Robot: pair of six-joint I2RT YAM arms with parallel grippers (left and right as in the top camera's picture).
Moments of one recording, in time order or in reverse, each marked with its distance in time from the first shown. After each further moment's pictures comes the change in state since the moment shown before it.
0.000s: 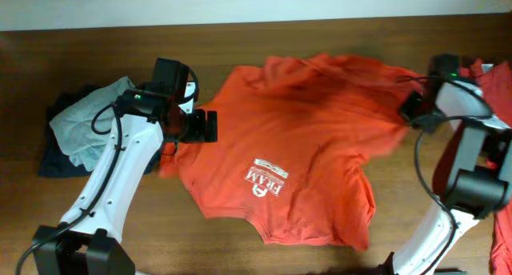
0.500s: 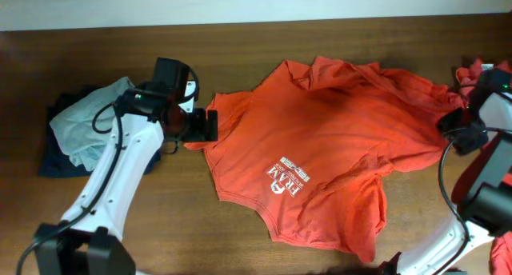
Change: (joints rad) left arm 0.000 0.018 0.000 0.018 0.000 0.016; right arm -0.181 -0.085 0.010 -0.142 0.035 0.114
